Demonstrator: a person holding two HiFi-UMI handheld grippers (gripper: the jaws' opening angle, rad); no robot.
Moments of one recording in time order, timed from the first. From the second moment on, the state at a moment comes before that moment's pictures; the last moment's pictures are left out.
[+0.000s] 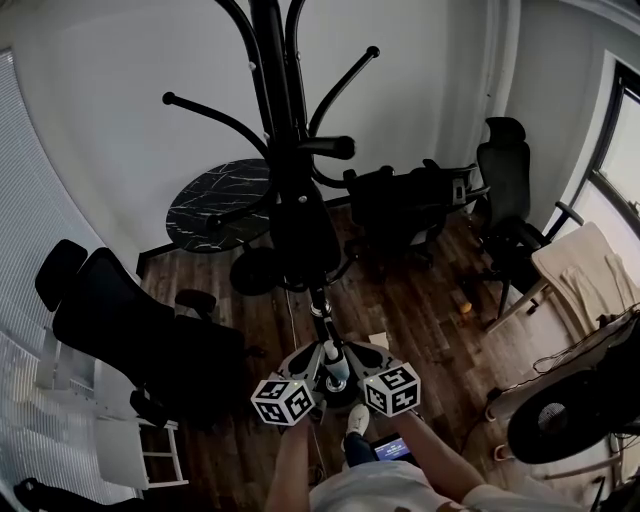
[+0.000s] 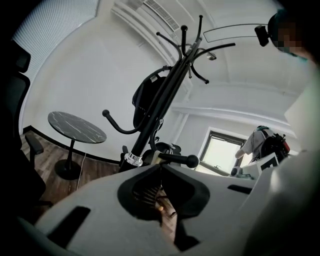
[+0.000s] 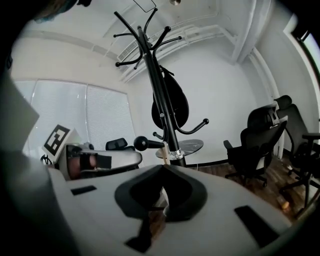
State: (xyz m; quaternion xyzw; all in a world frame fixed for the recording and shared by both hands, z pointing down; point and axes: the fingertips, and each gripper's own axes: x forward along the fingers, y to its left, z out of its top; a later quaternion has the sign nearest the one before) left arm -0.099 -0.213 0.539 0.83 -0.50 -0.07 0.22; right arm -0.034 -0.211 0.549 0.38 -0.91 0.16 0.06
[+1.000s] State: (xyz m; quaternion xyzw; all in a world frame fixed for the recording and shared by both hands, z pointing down) left arm -0.088 -0.119 0.507 0.84 -0.52 -0.04 0.16; right arm -0.009 -0.119 0.492 0.38 -0.91 0.15 -0.02
